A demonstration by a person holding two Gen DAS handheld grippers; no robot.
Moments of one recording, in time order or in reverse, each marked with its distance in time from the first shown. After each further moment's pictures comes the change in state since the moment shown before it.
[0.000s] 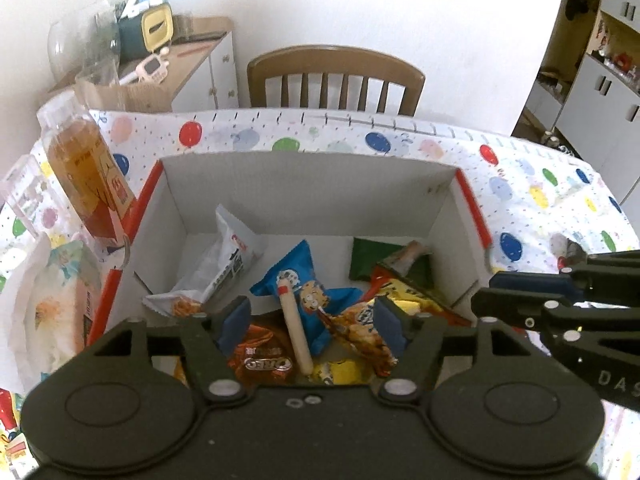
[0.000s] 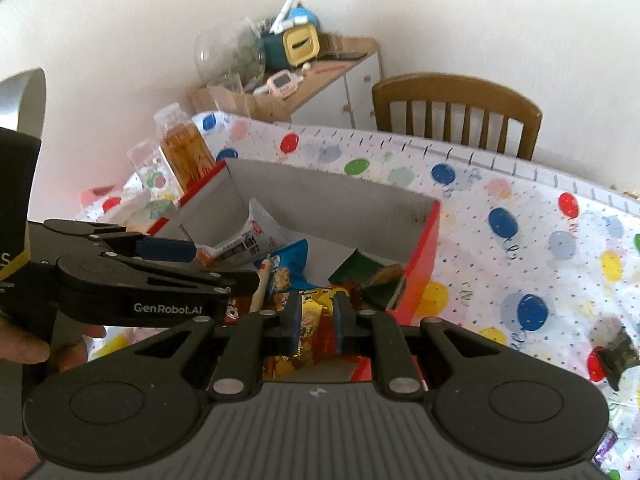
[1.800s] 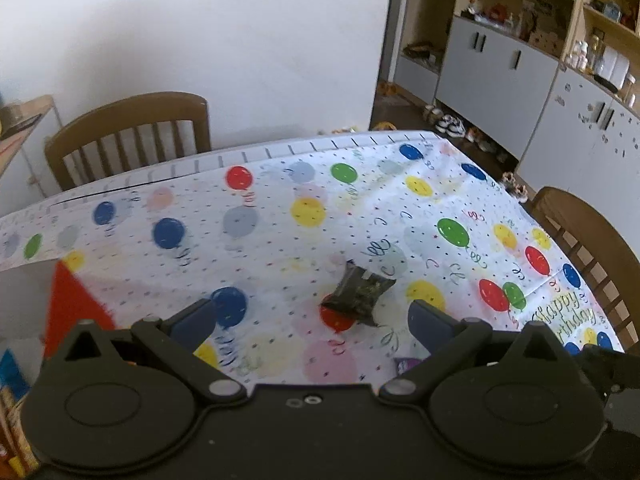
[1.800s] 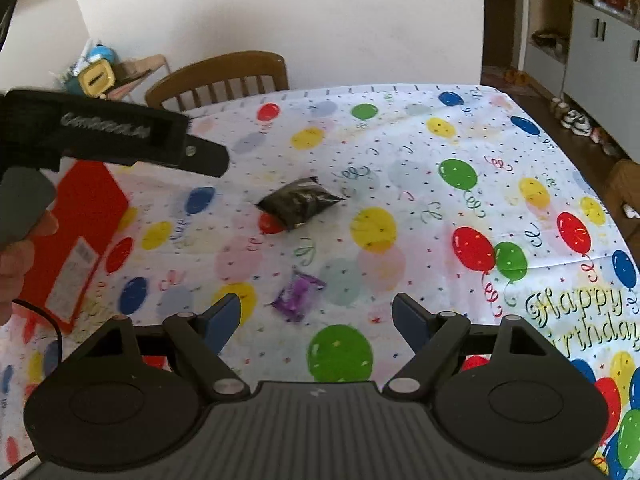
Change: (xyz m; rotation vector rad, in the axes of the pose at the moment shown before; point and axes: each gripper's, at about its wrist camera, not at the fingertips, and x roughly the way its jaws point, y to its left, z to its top) left arm 0.039 -0.281 0.016 0.274 -0.062 -0.241; right arm -0.099 -0.222 -0.155 0.321 -0.020 -0.372
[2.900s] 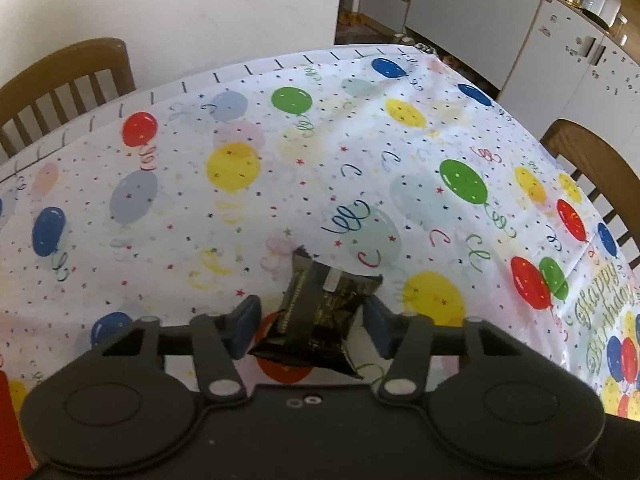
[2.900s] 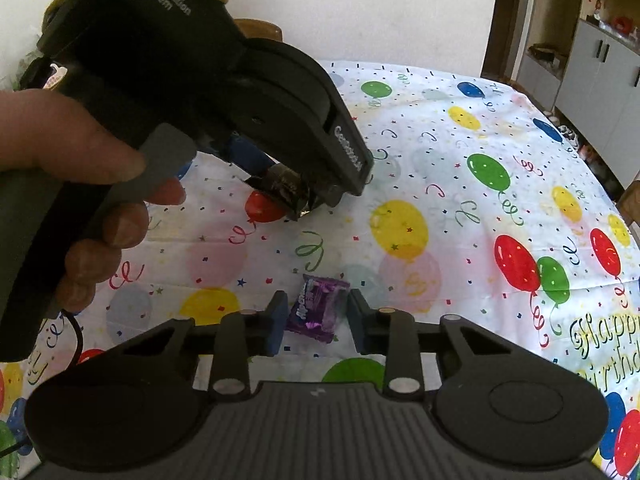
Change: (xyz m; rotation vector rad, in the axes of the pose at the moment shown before) left arm 0.132 -0.031 0.016 0.083 0.202 -0.090; right arm 0.066 0.028 0.001 -0.077 0.031 -0.099
